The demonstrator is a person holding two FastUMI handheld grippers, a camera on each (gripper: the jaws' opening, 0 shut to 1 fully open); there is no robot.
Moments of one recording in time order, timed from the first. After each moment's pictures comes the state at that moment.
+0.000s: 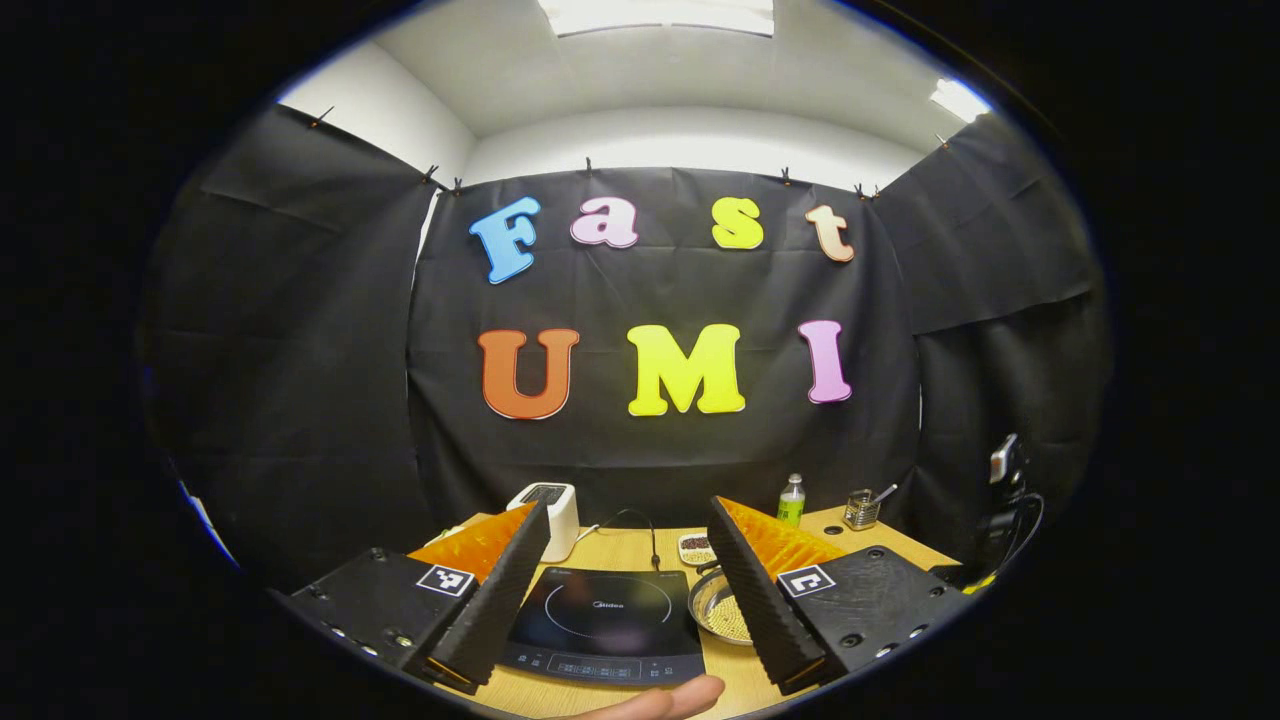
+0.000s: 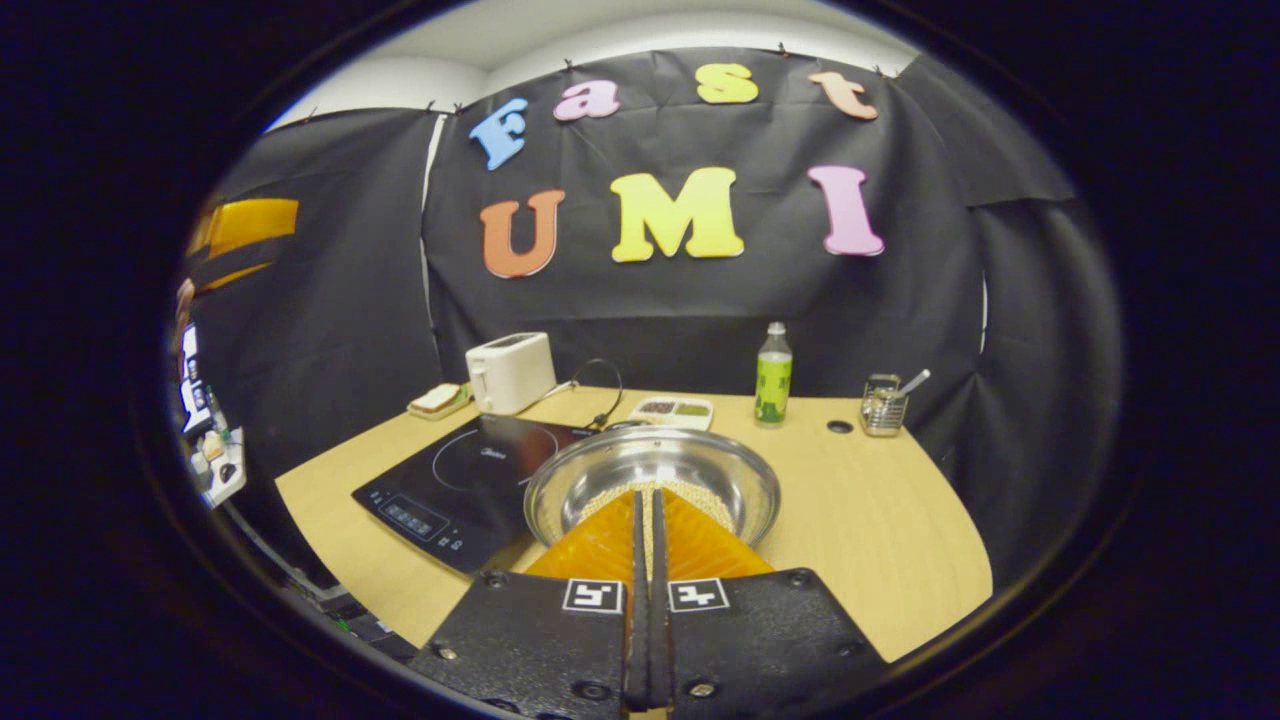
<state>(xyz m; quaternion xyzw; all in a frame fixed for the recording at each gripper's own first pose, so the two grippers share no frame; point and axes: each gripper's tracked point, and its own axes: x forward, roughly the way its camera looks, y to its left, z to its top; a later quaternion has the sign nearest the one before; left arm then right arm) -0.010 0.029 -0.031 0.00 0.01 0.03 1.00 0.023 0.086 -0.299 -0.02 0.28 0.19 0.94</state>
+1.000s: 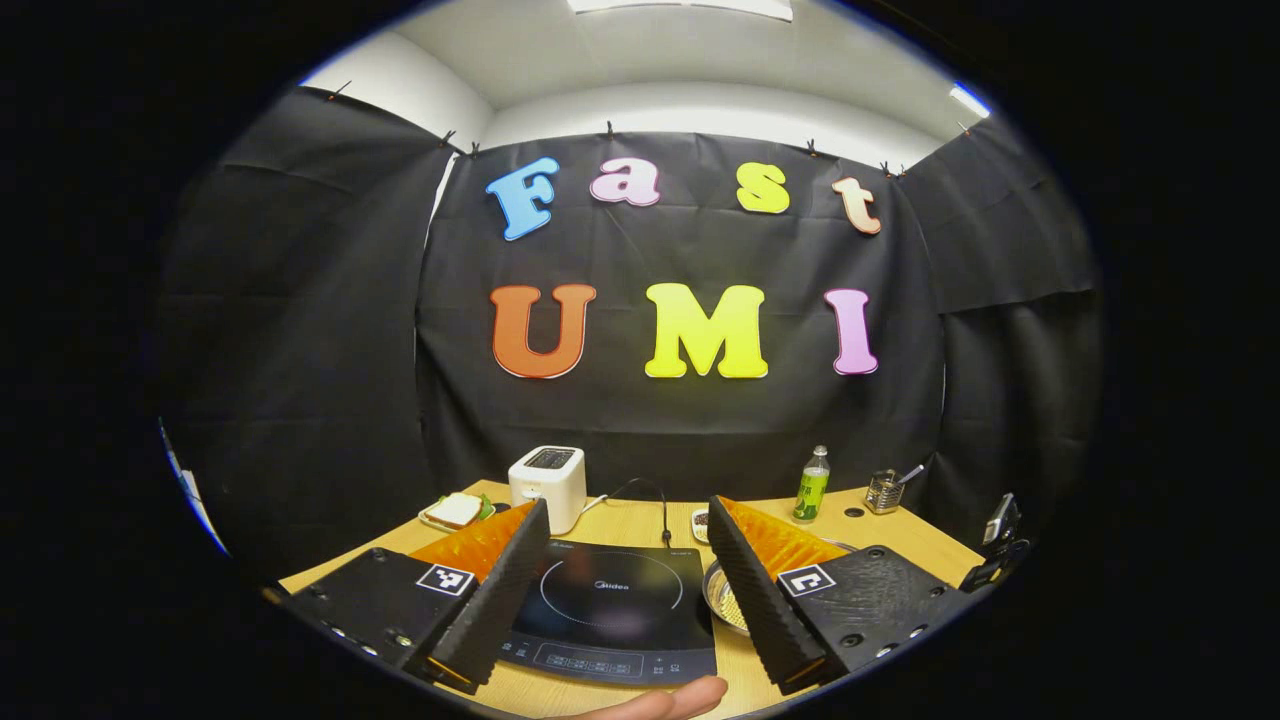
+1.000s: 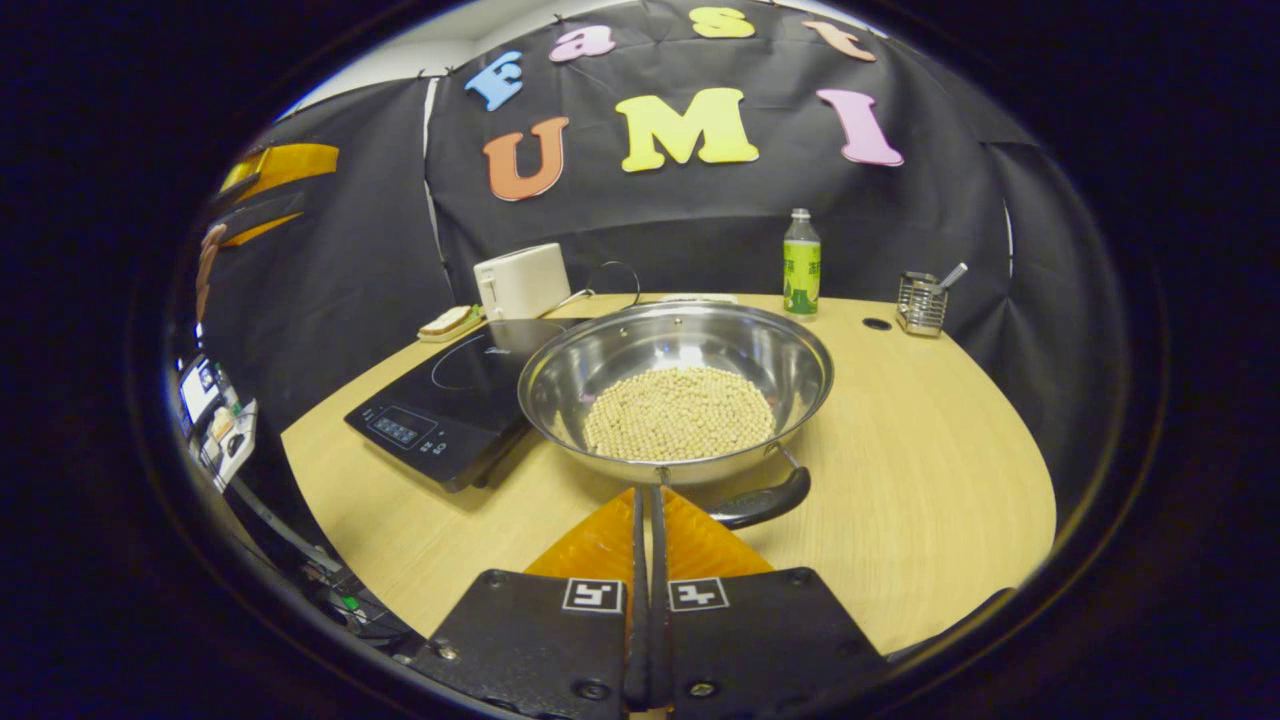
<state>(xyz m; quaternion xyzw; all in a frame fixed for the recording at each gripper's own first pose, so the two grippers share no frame) 0.033 0.035 -0.099 -0.02 0.05 0.05 1.00 -0.007 0.080 -0.385 0.00 0.36 0.20 0.91</state>
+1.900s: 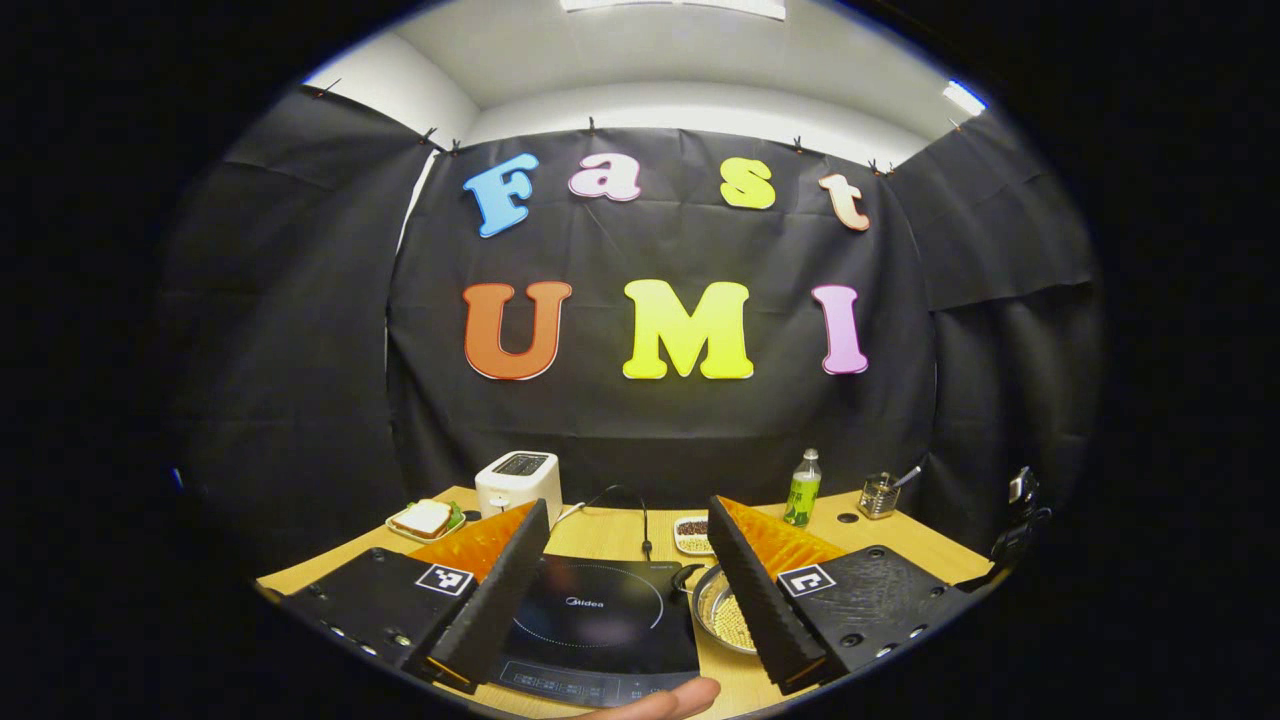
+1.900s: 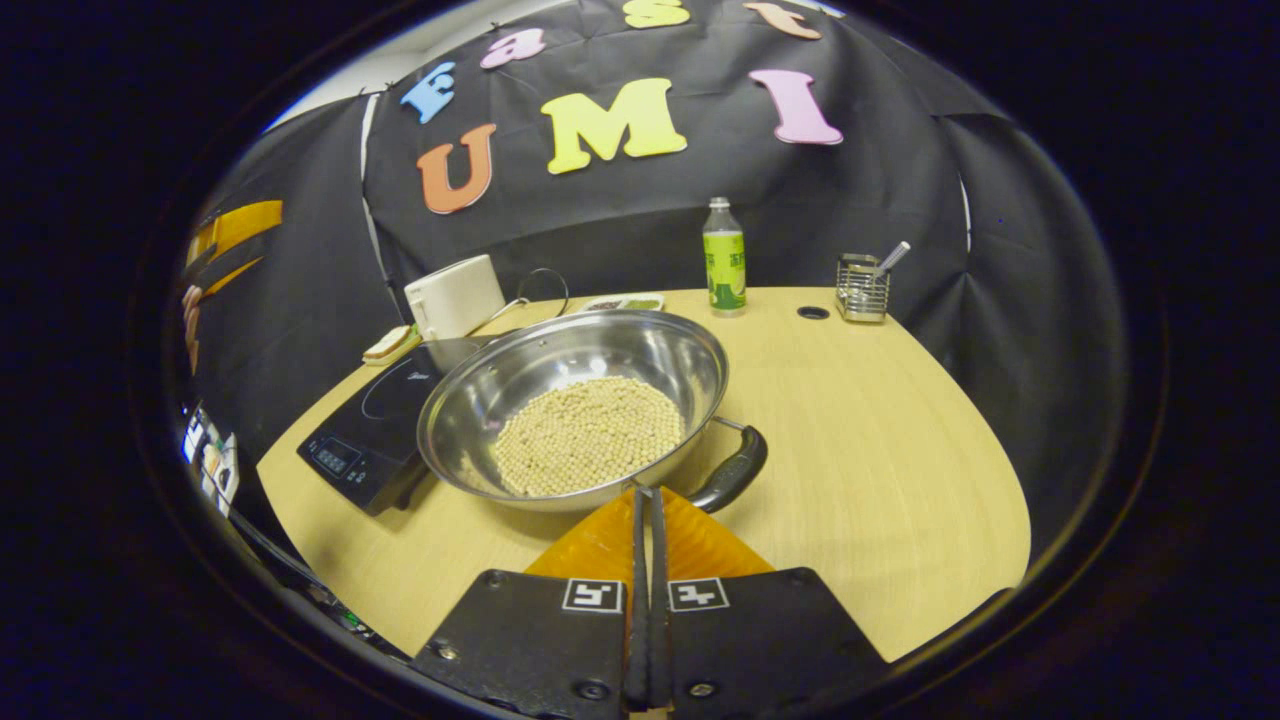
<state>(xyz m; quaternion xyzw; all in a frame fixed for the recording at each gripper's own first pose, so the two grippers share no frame) 0.074 0.021 -0.104 -0.03 0.04 0.03 1.00 0.052 0.003 -0.388 0.02 0.38 0.14 0.91</state>
